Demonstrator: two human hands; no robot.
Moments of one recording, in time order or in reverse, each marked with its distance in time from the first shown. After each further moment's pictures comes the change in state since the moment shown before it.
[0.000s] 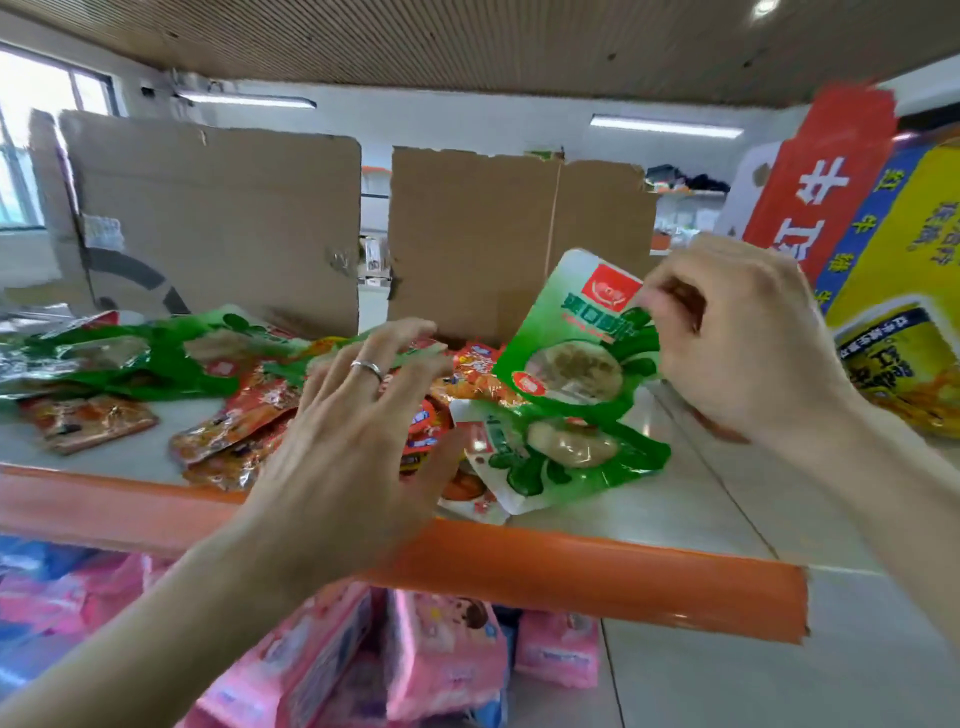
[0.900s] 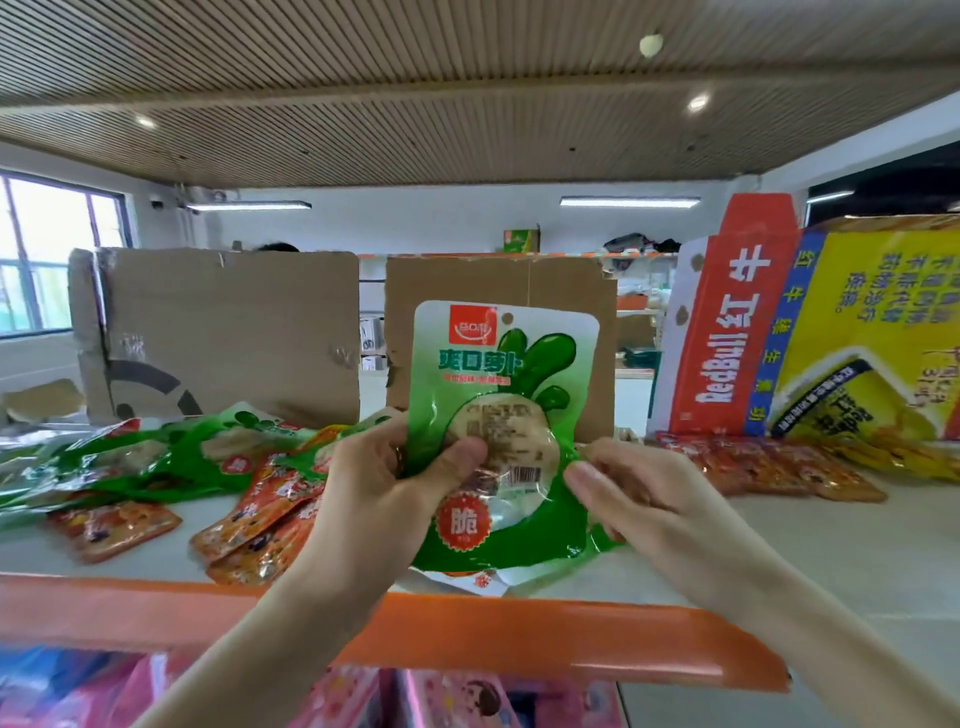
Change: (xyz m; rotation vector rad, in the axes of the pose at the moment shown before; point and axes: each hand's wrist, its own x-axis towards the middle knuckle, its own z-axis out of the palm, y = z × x) left_hand 0.019 0.035 -0.017 -1.166 0.055 -0.389; right_hand -0.059 -0.031 -0.002 0.763 -0.361 0.244
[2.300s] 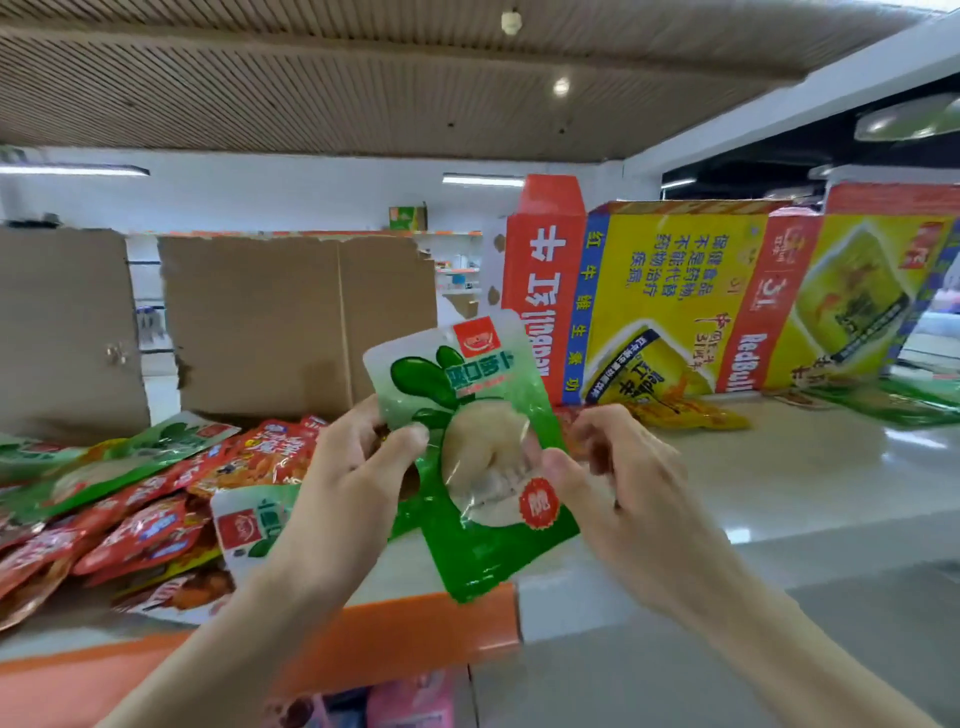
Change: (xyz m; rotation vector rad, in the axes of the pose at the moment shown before) left_hand 0.014 -0.018 0.141 -0.021 -0.240 0.118; right_hand -0.070 0.038 -0.103 -0.412 0.386 0.106
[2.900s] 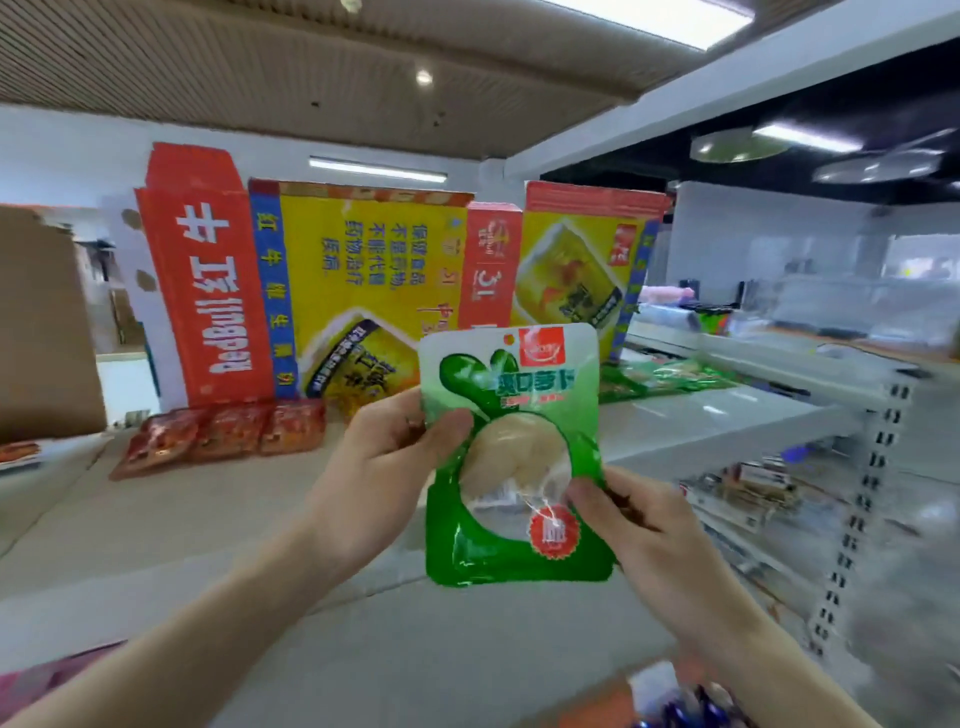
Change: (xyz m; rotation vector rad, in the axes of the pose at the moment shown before) left_hand 0.011 0.019 0.334 -0.126 -0.288 0.006; right_hand -0.097 0.190 -0.261 0.408 -0.046 0.384
